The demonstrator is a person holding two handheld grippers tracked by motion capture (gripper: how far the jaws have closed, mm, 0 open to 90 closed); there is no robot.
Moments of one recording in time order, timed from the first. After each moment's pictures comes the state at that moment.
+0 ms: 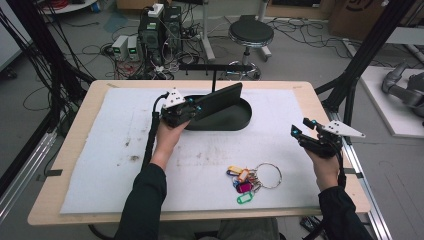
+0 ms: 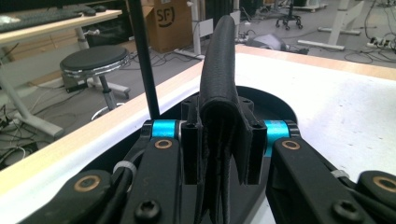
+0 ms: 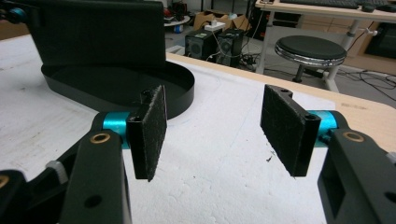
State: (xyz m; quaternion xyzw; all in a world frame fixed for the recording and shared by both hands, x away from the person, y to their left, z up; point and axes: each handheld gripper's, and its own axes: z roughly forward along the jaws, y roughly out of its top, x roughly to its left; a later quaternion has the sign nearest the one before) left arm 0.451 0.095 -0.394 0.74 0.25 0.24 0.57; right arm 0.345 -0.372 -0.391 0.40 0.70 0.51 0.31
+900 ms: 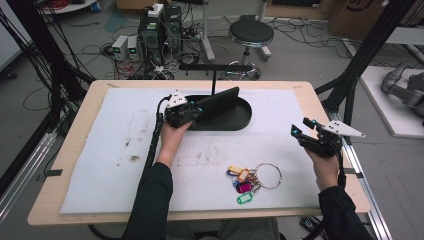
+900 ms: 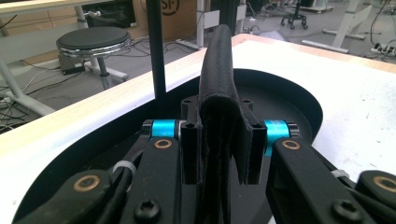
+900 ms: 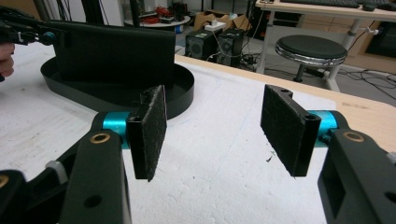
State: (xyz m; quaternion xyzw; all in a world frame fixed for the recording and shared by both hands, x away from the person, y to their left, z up) left arm 0.473 0.091 -0.423 0.74 0.28 0.22 0.57; right arm 0.346 -0.373 -0.392 0.40 0.69 0.51 0.31
